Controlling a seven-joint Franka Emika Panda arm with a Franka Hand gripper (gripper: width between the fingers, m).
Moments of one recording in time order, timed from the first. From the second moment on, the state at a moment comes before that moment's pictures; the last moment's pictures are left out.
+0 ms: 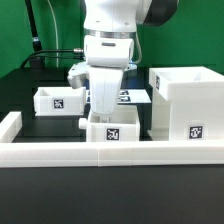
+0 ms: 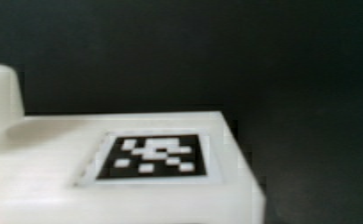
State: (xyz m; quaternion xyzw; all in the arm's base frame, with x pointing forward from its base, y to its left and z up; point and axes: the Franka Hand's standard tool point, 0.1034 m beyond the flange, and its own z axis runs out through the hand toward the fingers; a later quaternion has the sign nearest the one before) arm 0.528 -0.034 0.015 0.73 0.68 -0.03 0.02
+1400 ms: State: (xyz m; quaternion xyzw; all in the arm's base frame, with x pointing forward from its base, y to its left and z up) arm 0.534 -0.024 0.011 0.73 0.68 -0.02 0.02
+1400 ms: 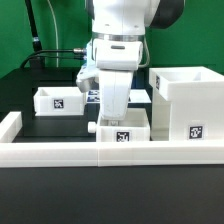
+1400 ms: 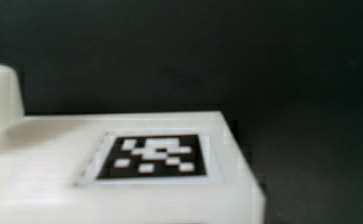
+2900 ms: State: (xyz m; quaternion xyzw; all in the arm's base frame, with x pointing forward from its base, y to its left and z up) arm 0.534 -0.010 0.010 0.73 0.69 -0.03 0.01
